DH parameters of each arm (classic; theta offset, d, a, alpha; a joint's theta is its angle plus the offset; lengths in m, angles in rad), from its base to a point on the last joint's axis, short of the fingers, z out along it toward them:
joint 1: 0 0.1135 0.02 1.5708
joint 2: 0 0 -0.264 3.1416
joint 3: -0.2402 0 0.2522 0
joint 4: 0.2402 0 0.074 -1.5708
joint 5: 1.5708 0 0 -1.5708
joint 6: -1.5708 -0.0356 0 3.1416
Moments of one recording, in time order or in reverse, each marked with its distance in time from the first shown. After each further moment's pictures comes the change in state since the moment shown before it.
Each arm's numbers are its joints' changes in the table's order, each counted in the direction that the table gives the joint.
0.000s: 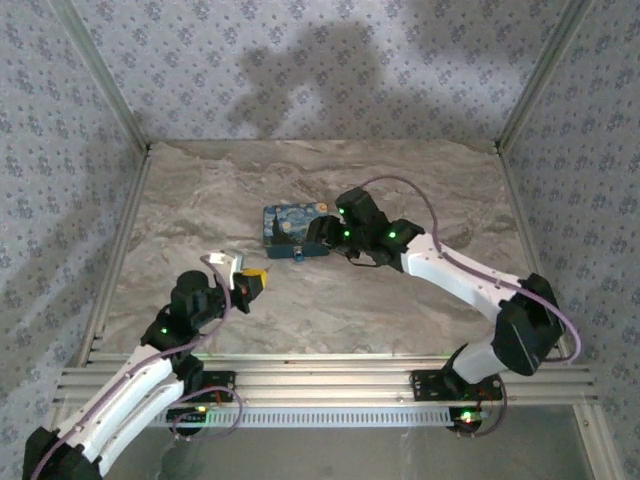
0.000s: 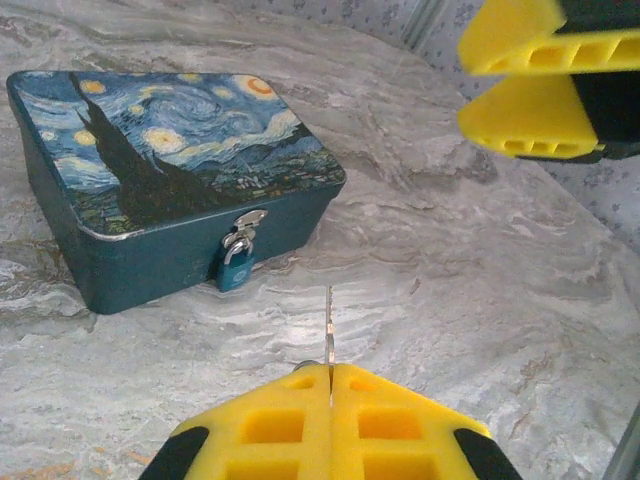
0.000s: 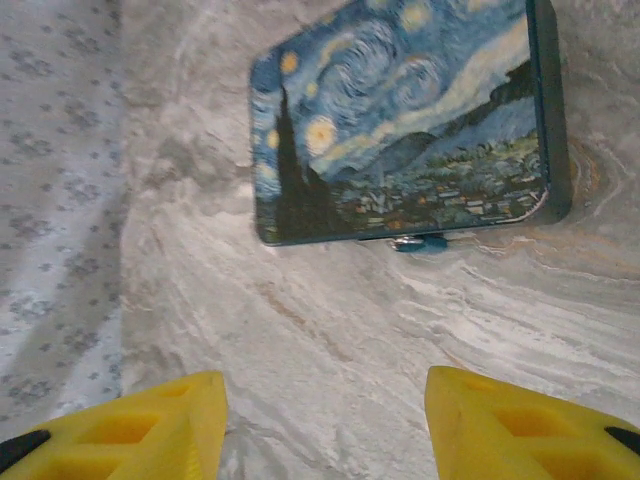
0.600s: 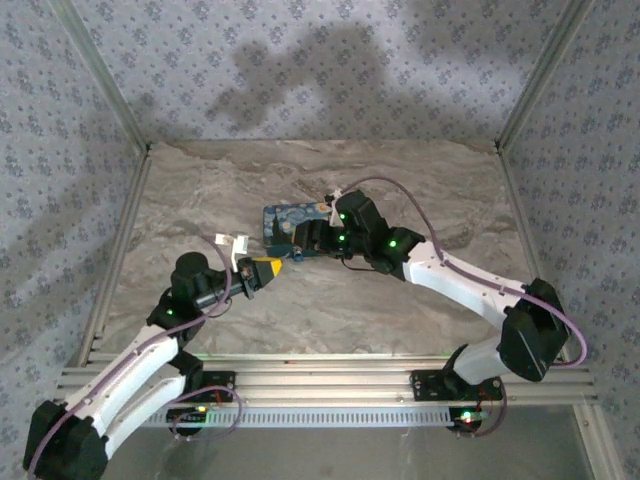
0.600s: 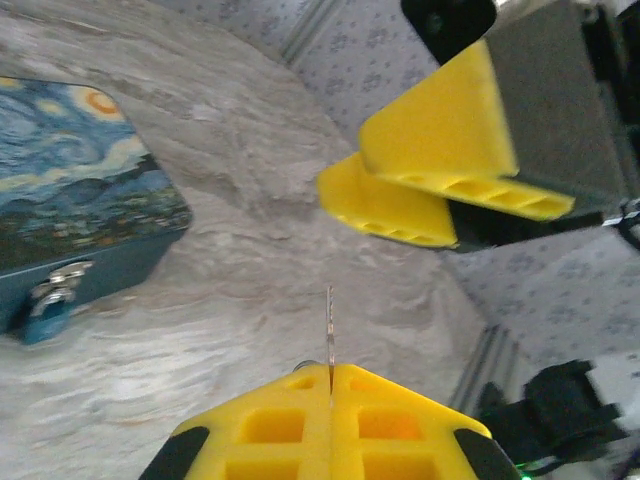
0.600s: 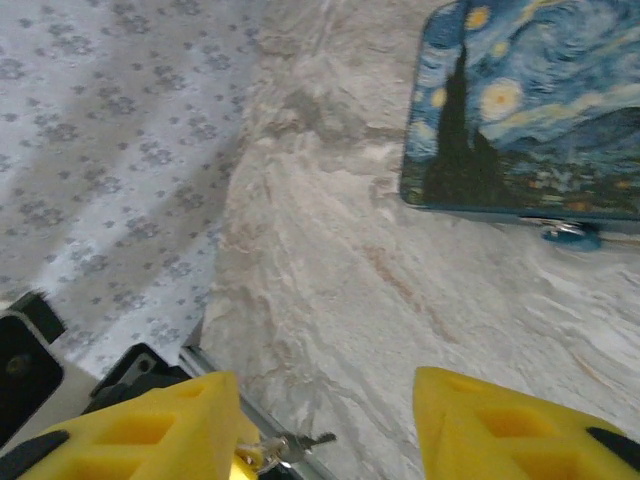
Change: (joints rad) left arm 0.038 -0.211 -0.105 -0.246 0.294 0.286; right arm 0.041 0.029 0.058 -0.214 -0.164 0.057
